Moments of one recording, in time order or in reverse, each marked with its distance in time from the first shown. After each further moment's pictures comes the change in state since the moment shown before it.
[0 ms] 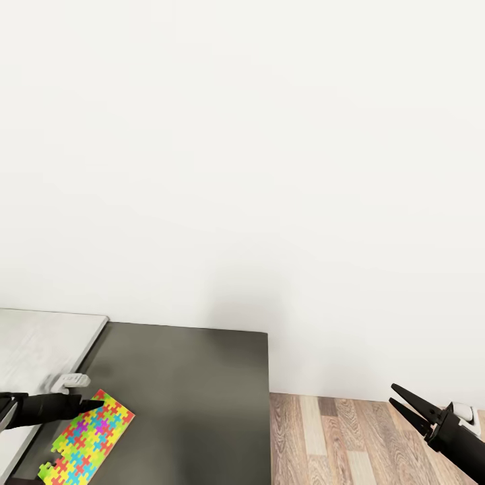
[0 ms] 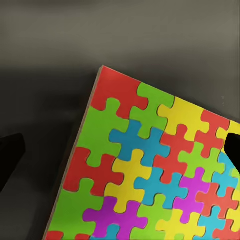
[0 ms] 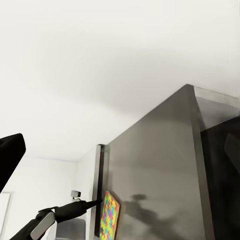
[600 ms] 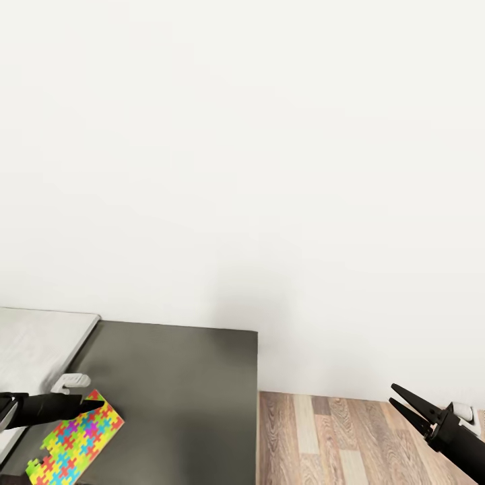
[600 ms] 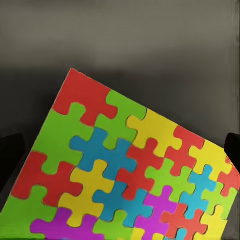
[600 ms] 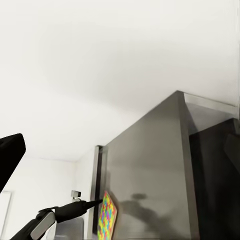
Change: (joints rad) left arm 0.000 -0.001 0.000 0.000 0.000 0.001 -0.004; right arm 0.000 0.000 0.000 0.000 0.000 0.000 0.001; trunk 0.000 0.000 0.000
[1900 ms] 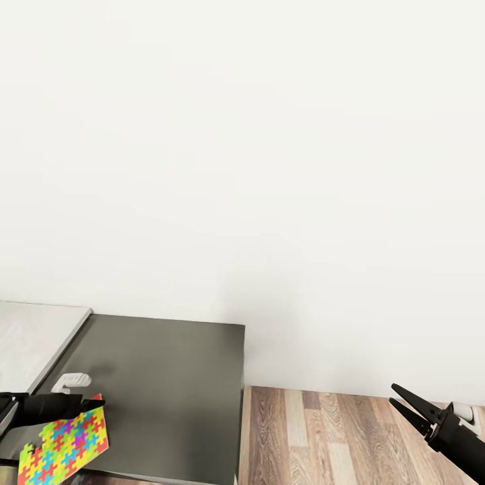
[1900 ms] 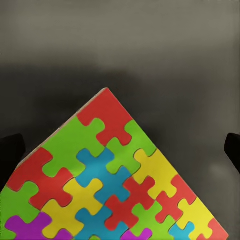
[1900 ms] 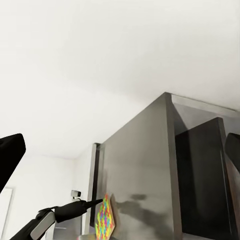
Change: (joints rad) left arm 0.000 -0.004 0.010 0.000 0.002 0.006 -0.002; right arm 0.000 -0.001 0.000 0.000 0.000 0.000 0.000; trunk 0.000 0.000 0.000
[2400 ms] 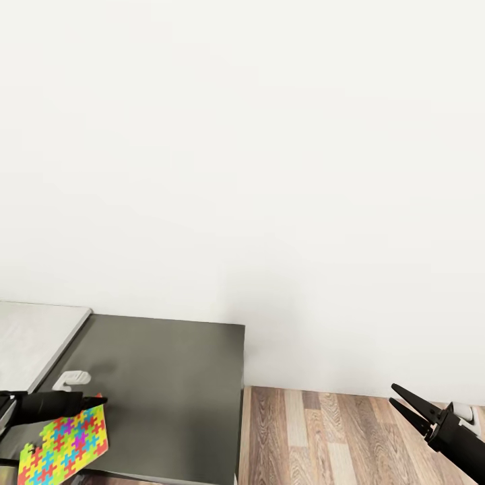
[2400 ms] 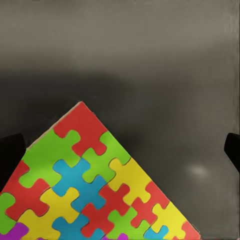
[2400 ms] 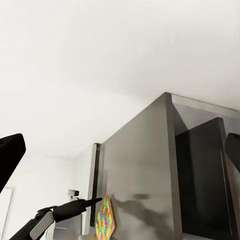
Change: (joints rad) left arm 0.000 0.006 0.007 -0.011 0.009 0.000 -0.078; right arm 0.000 0.001 0.000 0.000 0.000 0.000 0.000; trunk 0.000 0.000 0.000
